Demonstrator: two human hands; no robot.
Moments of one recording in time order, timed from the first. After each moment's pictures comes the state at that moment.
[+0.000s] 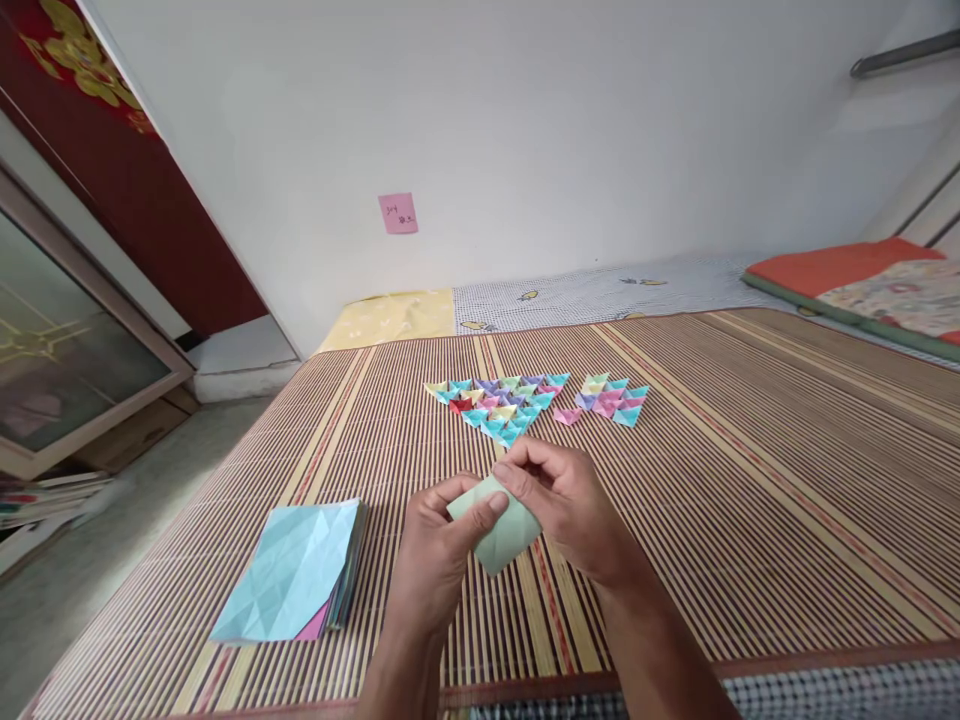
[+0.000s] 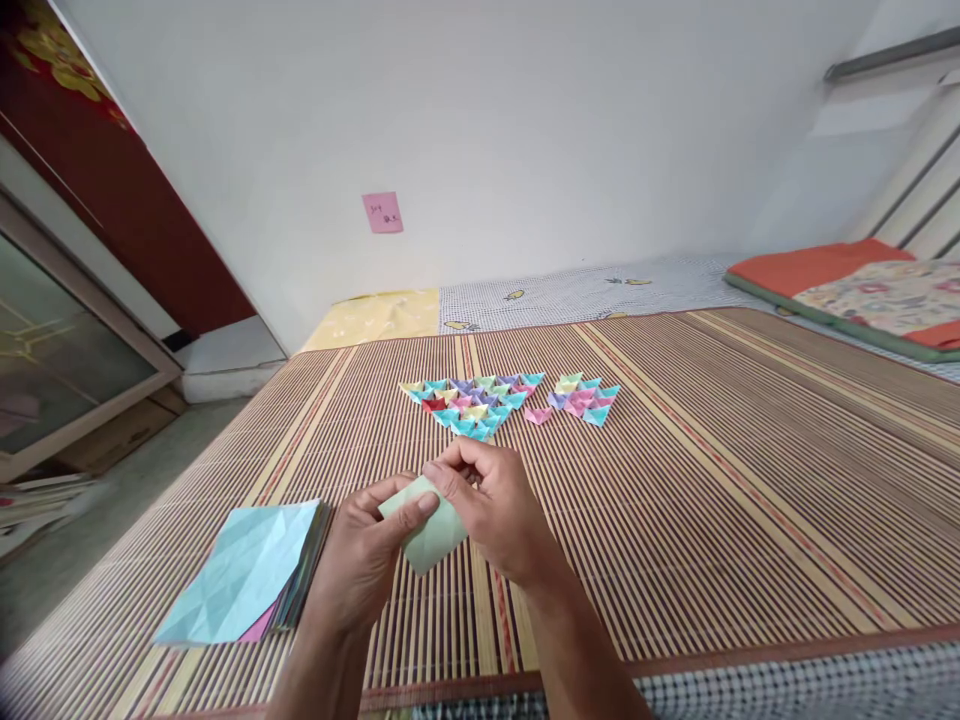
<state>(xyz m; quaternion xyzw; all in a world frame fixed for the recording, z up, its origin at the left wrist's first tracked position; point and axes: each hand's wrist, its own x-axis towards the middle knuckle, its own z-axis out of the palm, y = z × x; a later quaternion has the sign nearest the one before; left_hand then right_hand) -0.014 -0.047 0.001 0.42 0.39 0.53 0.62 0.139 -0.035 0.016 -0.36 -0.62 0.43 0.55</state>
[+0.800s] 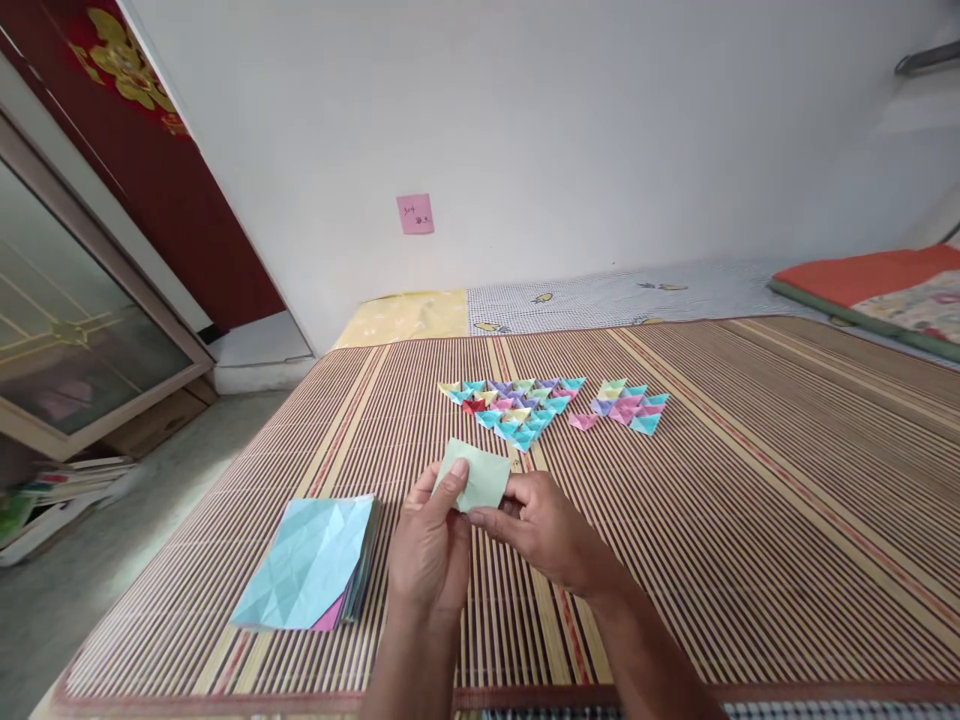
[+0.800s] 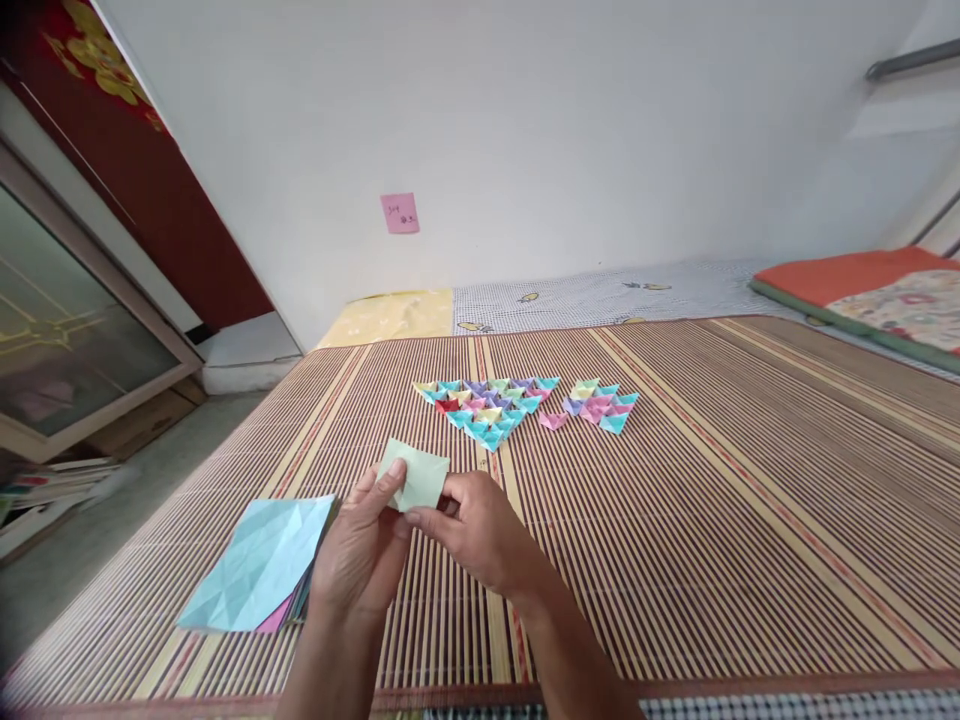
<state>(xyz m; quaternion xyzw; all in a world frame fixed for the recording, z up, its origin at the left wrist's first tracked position) -0.016 -0.036 0.010 0.17 0.35 0.67 0.63 0.115 -0.026 -0.011 -0.40 -0.66 0.49 0.40</state>
